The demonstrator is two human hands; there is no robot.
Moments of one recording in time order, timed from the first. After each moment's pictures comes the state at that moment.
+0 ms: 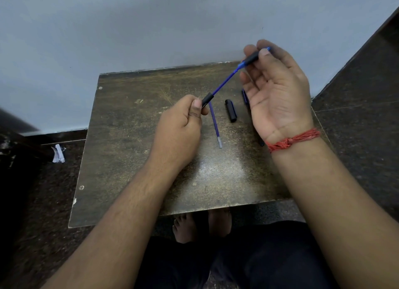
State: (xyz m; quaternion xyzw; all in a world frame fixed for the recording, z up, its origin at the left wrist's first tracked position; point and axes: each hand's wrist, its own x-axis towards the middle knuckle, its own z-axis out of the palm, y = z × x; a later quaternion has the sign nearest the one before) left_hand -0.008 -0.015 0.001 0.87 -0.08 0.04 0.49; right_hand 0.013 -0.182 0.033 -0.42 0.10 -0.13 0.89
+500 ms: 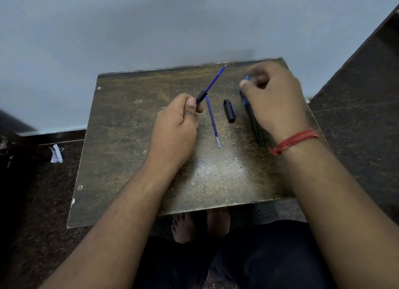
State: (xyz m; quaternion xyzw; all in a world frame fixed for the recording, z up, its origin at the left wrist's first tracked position) left_hand -0.008 -0.016 0.002 0.85 -0.06 0.05 0.51; right_hand 0.017 -0.202 0.018 -0.89 0.11 -0.17 0.41
